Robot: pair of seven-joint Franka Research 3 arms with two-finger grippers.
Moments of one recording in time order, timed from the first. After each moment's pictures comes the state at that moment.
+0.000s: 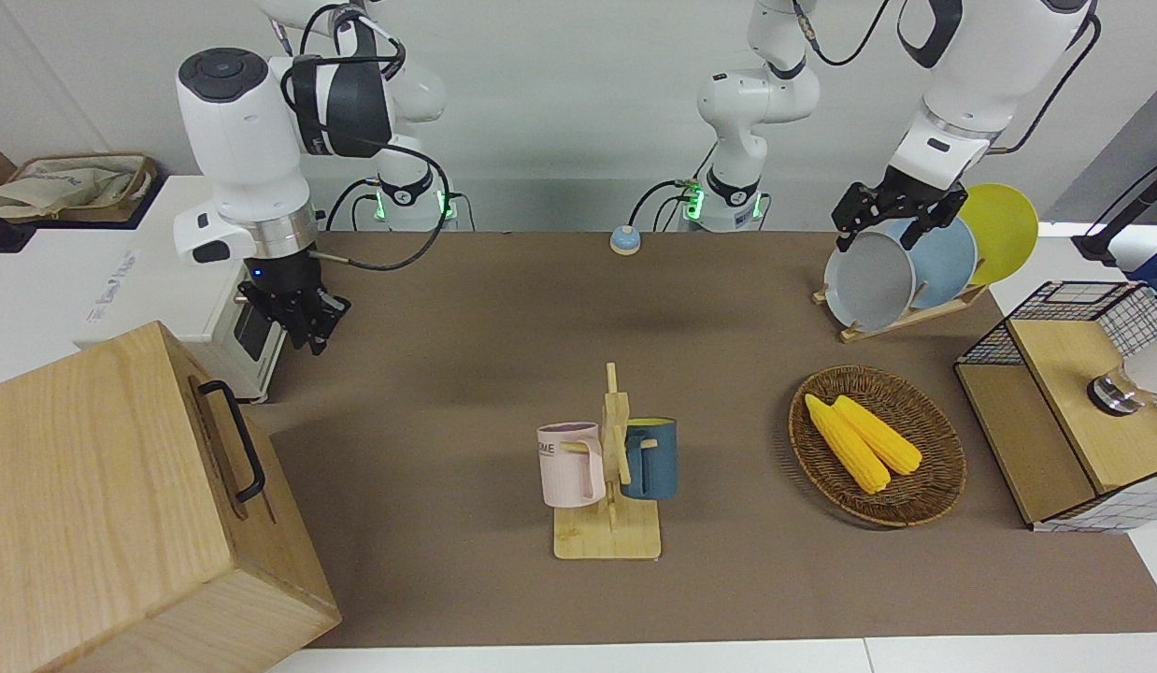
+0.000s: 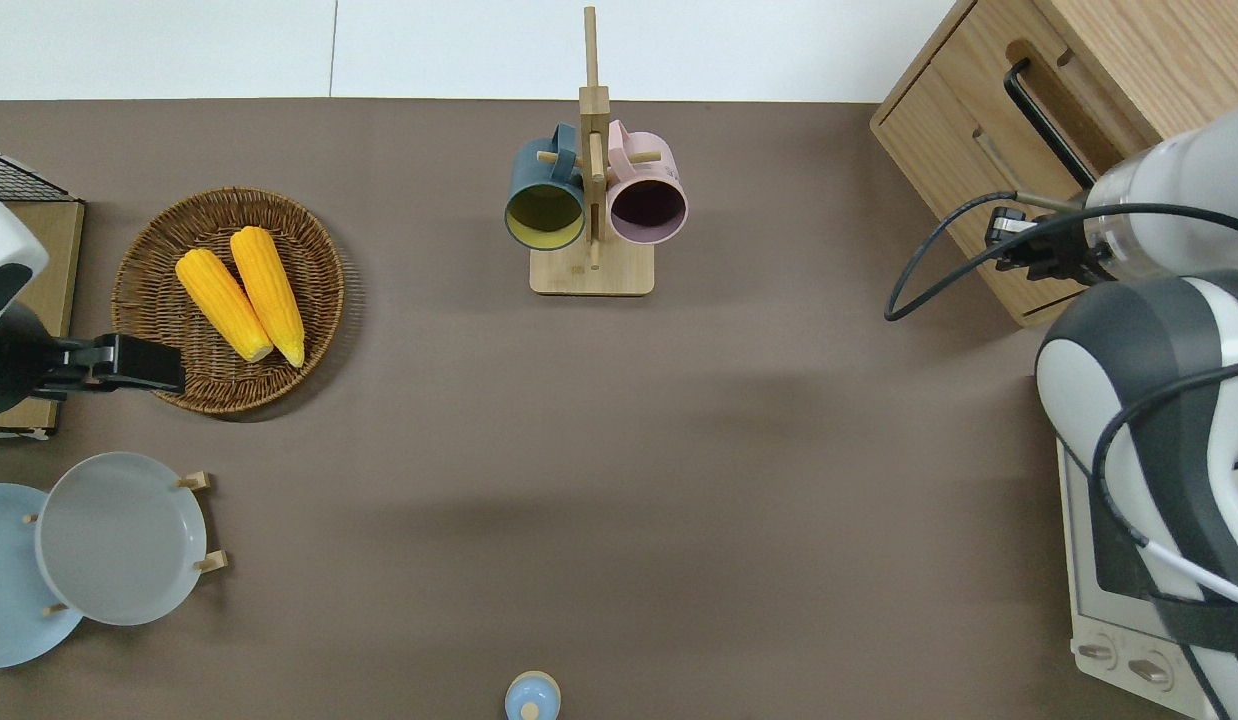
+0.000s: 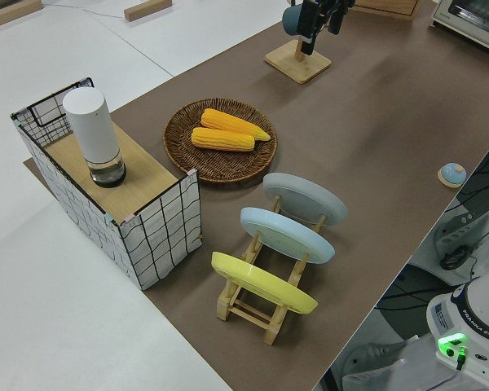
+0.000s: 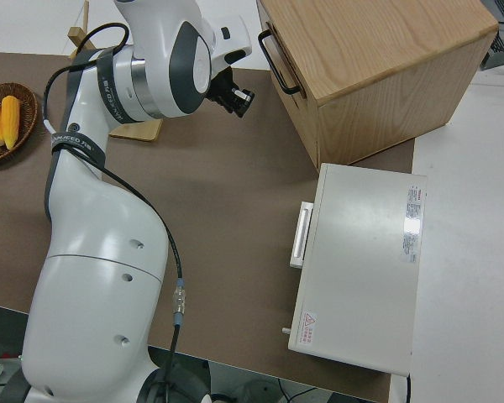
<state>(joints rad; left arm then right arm) 0.06 -0.02 -0.08 -1.60 -0.02 1.57 -0.04 -0.11 0.18 0.20 -1.55 -0.16 1.84 0.46</state>
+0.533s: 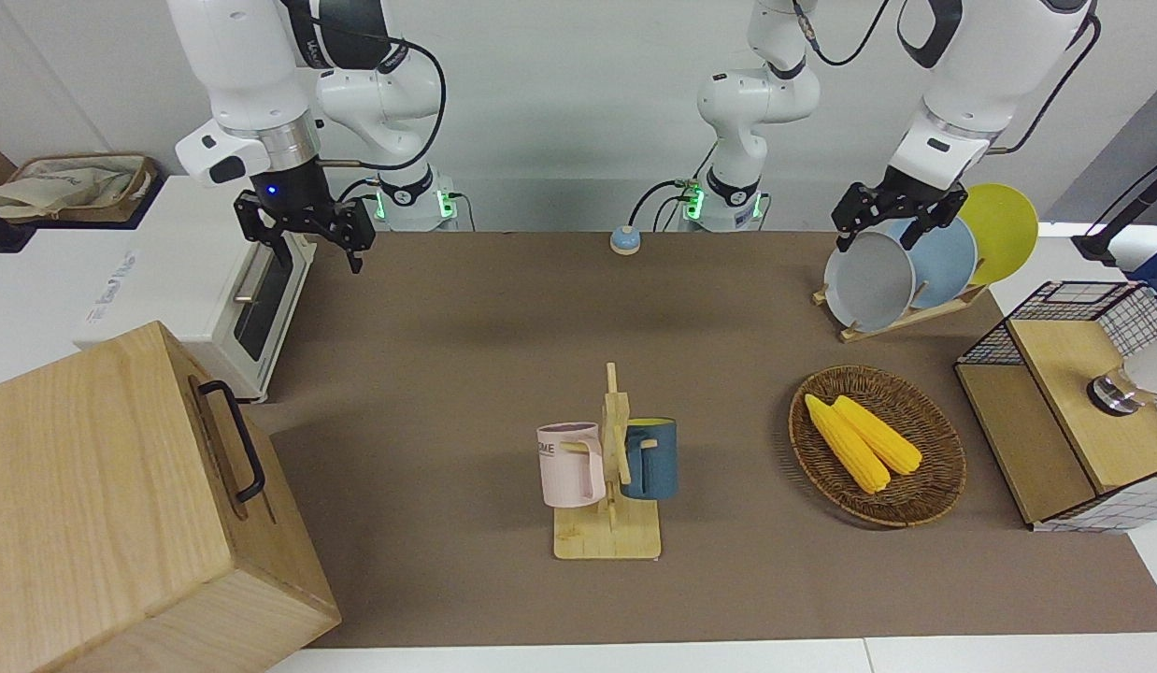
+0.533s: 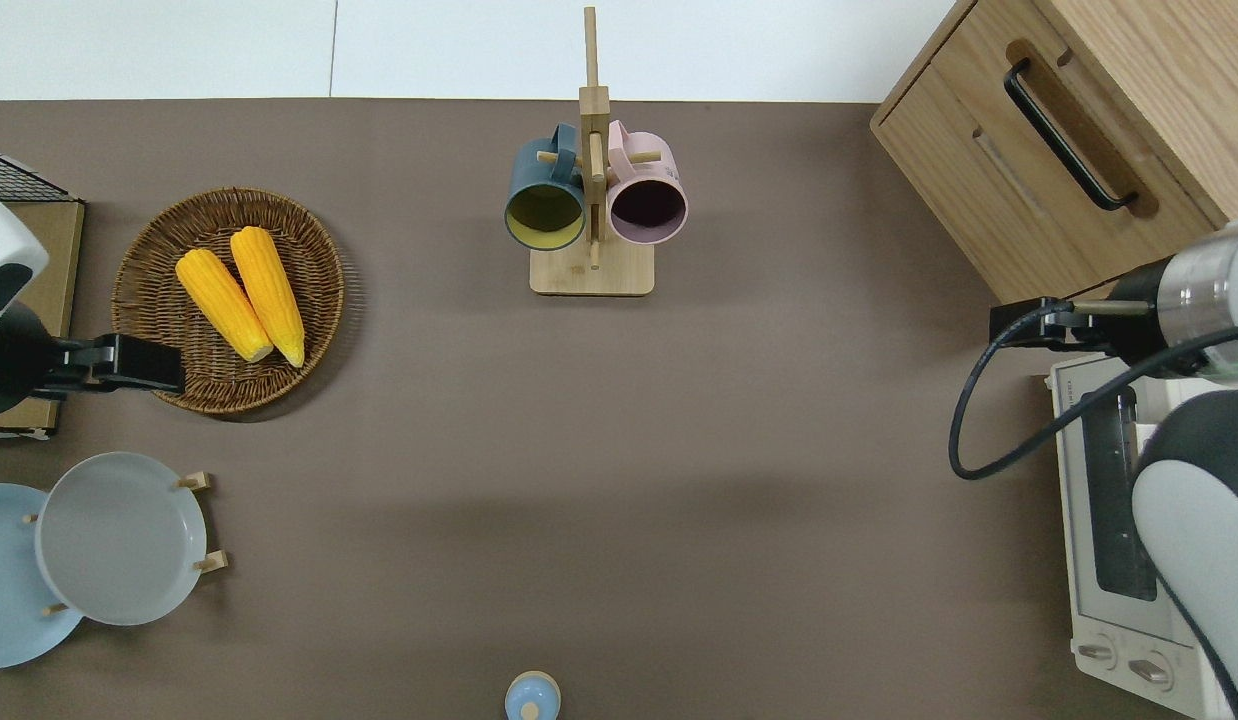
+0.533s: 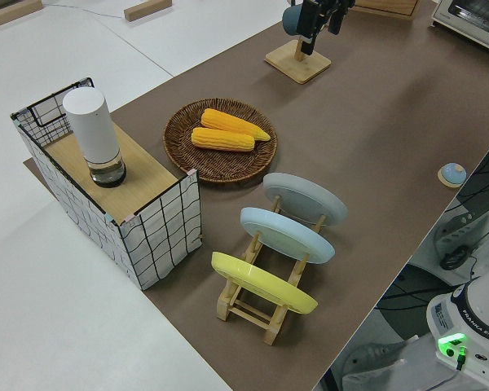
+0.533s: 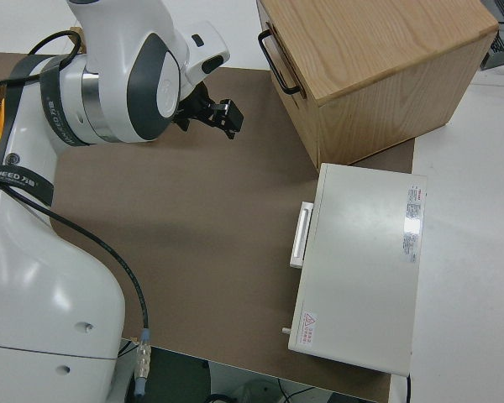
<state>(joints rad) 0.06 -0.02 -0.08 -1.60 -0.02 1.57 -0.04 0.16 -0.03 -0.07 -1.66 -0.04 1.71 0.19</state>
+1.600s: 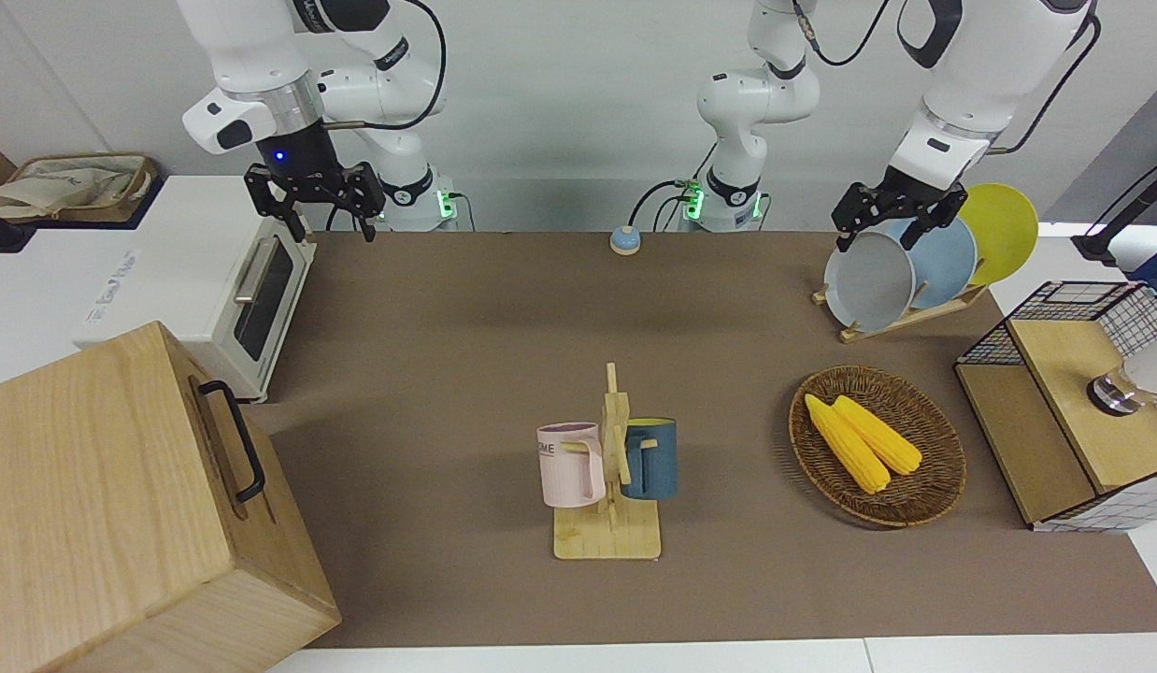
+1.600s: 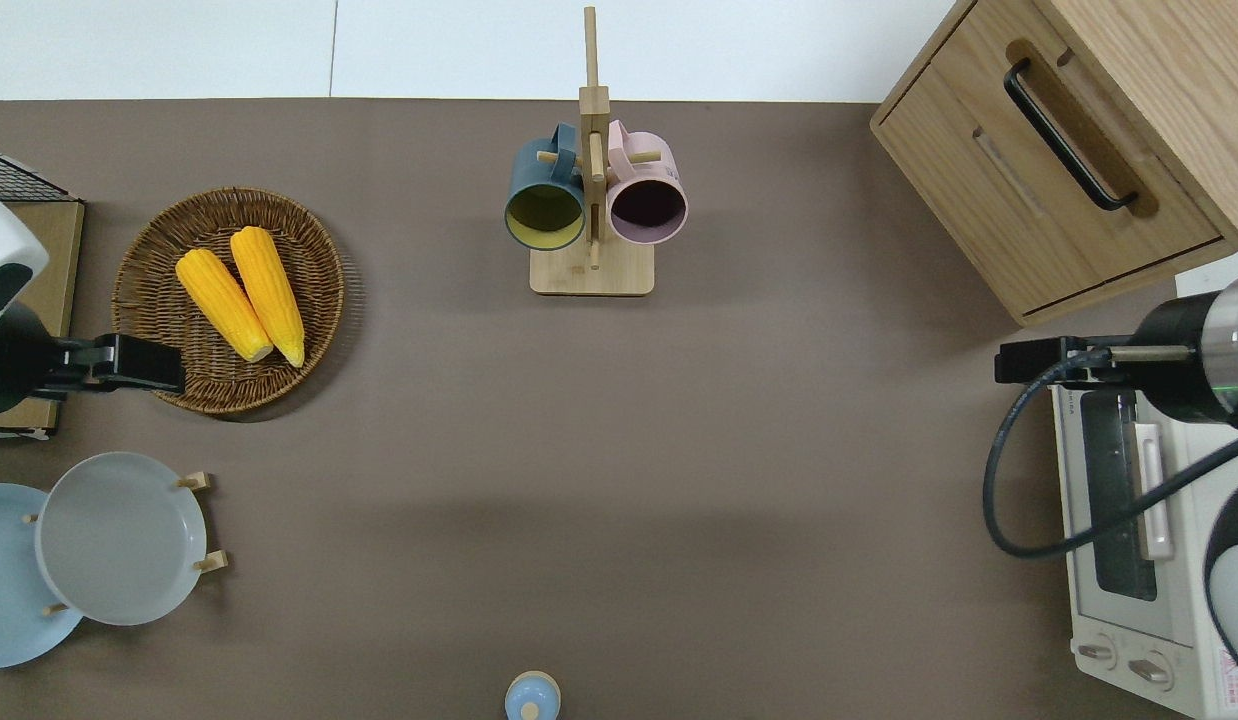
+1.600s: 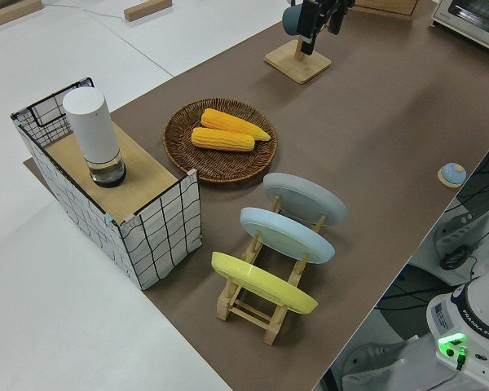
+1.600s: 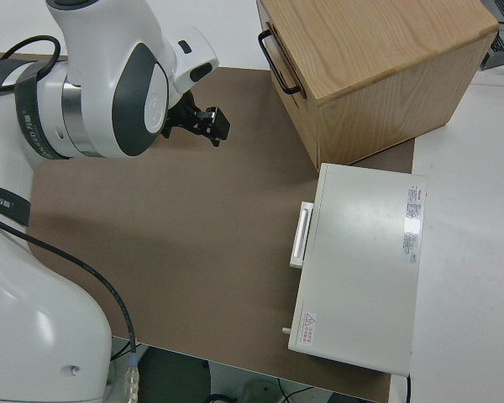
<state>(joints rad) 0.06 -0.02 -0.08 -1.60 -0.02 1.57 -0.04 0.11 -0.10 -0.03 -1.67 0.03 1.66 0.15</state>
